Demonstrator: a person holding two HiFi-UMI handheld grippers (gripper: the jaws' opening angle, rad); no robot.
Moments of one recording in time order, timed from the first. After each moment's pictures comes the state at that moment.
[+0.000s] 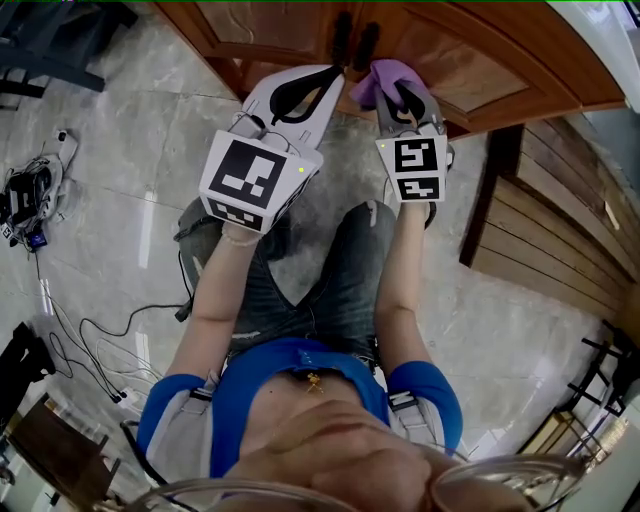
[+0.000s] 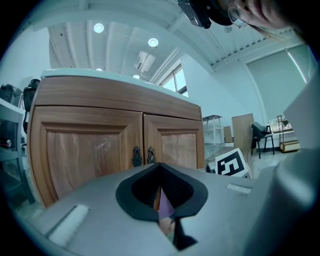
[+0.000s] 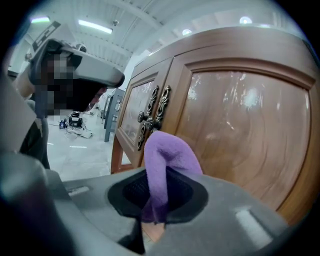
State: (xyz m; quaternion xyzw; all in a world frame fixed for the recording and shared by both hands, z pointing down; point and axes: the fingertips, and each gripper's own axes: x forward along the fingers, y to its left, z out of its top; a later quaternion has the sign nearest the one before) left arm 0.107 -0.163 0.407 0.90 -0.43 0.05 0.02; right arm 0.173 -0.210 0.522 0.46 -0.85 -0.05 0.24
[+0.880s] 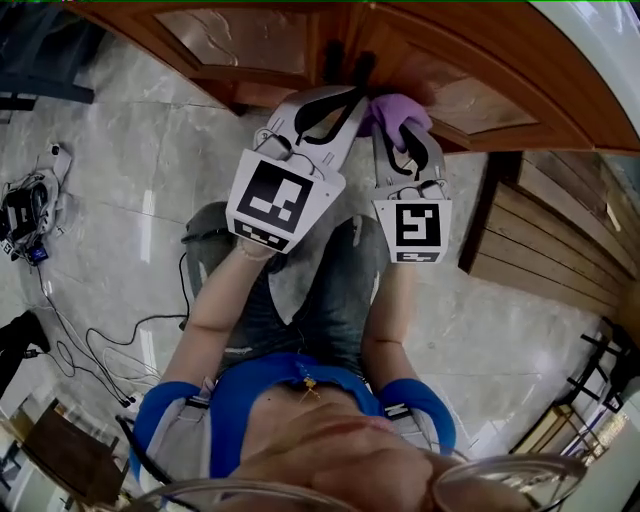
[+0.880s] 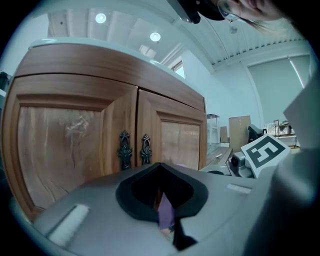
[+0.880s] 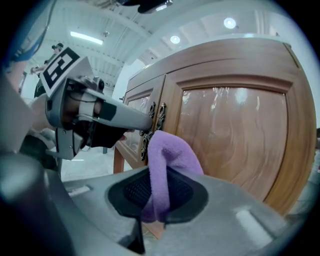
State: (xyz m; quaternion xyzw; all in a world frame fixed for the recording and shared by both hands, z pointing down) left arm 0.145 -0.206 0.435 0.92 -0.40 0.06 0.04; right arm 0.174 -0.195 0.499 0.48 -0.86 -0.03 0.18
